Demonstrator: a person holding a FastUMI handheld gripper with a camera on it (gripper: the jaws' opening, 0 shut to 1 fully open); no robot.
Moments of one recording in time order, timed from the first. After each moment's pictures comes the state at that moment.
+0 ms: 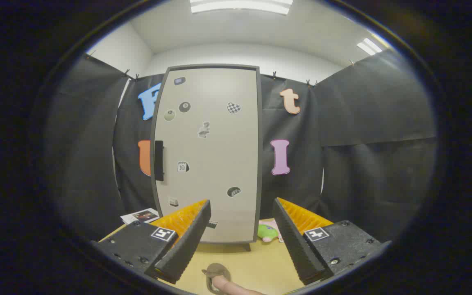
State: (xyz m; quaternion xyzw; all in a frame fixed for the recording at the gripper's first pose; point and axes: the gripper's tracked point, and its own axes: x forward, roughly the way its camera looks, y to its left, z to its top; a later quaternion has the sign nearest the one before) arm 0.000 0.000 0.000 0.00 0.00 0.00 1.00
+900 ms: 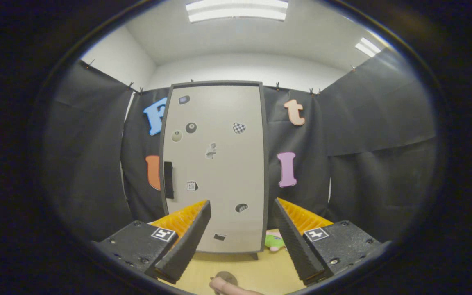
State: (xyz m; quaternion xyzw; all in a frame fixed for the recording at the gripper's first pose) arm 0.007 0.024 0.047 0.02 -0.05 0.03 1.00
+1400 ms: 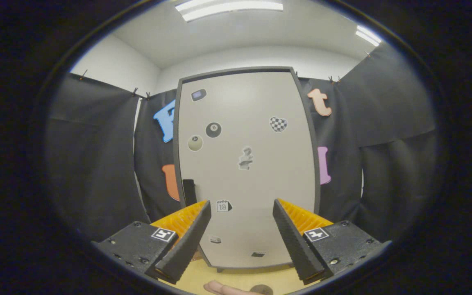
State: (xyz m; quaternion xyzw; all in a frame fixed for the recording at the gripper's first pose) arm 0.124 0.135 0.085 0.06 -0.03 0.11 0.99
